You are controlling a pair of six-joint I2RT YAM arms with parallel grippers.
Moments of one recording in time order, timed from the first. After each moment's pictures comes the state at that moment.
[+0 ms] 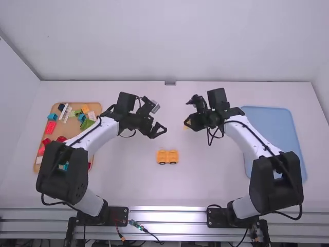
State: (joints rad) left arm -0.22 1.64 1.07 -0.38 0.61 0.27; right arm 0.29 1.61 1.14 -0.61 -0.40 -0.17
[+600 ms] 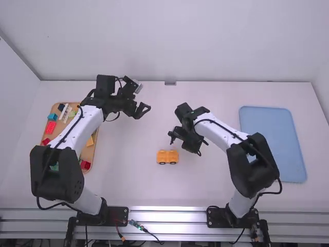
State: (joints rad) left arm -0.04 1.63 1.24 -0.42 0.58 0.37; right arm 0.55 1.83 1.23 -1.02 0.04 -0.69
